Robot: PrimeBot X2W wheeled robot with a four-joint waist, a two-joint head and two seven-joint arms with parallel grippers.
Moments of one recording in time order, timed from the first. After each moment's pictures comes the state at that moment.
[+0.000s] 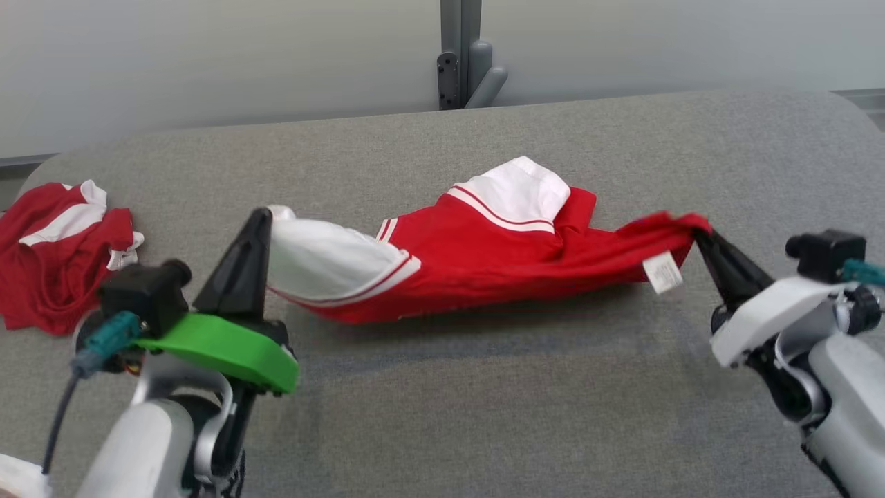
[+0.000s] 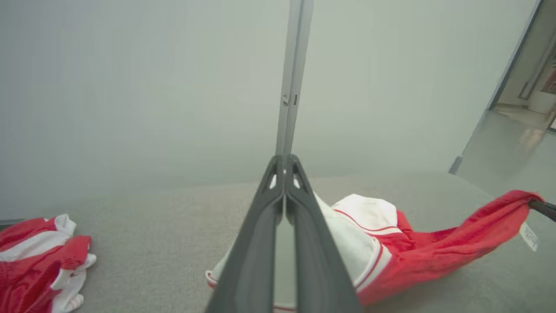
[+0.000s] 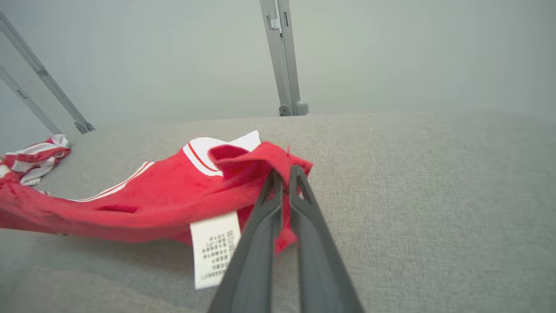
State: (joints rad) left arm -0.21 0.26 -0.30 -0.12 -0.49 0.07 0.09; right arm -0.36 -0.44 0.38 0.40 0.68 0.13 -0.14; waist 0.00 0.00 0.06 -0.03
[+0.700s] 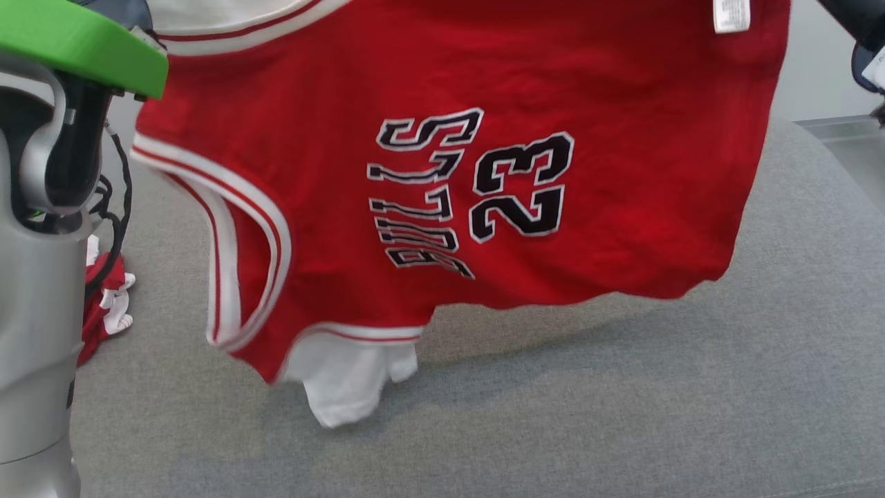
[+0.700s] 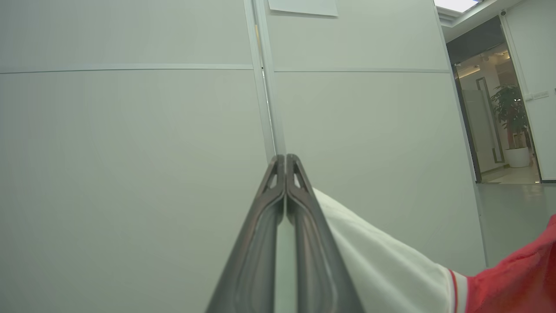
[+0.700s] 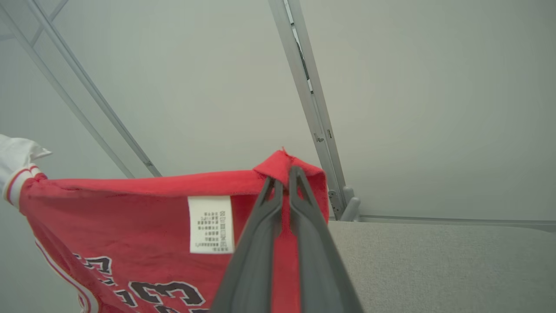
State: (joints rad) left arm -0.91 0.34 -0.22 0.02 -0.51 -0.07 0.14; right arm -0.89 -0.60 0.23 0.24 1.15 0.13 0.52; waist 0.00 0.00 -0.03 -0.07
